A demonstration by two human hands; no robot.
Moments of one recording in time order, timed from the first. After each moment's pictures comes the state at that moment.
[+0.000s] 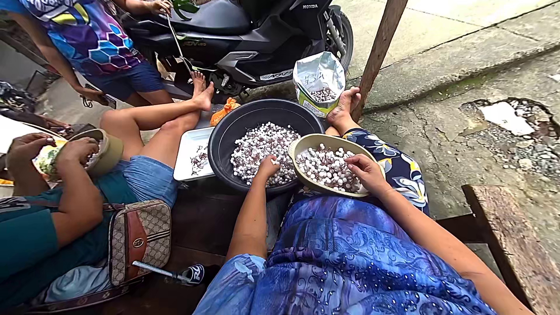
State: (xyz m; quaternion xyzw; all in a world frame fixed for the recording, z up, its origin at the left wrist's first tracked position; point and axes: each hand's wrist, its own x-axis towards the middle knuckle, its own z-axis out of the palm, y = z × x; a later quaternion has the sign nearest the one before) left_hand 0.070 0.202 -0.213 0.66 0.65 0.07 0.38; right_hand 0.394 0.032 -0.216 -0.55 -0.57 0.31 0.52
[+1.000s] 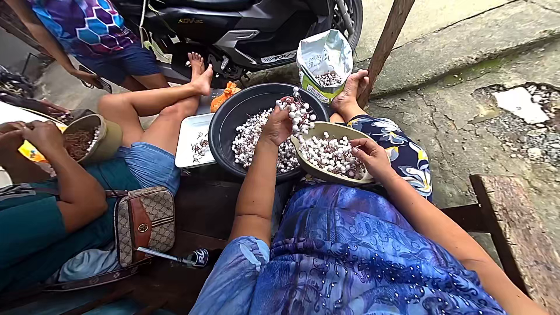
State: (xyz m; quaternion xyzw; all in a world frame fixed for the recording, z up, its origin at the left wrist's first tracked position) left_hand 0.129 0.189 -0.093 0.44 0.25 0.44 0.74; right_hand 0.389 0.035 -0.199 -0.58 -0.53 0.34 0.52
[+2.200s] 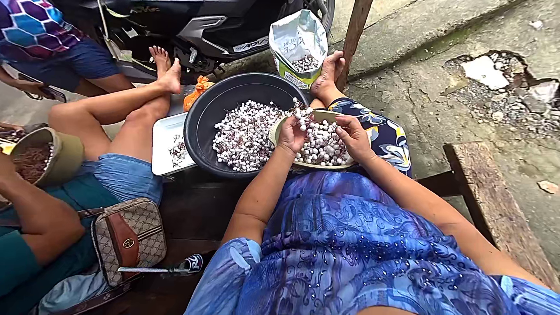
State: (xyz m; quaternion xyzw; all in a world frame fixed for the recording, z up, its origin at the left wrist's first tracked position) left_hand 0.206 0.141 -0.156 0.24 0.32 0.41 0.82; right_hand 0.382 0.035 -0.201 -0.53 -0.54 0.26 0.60
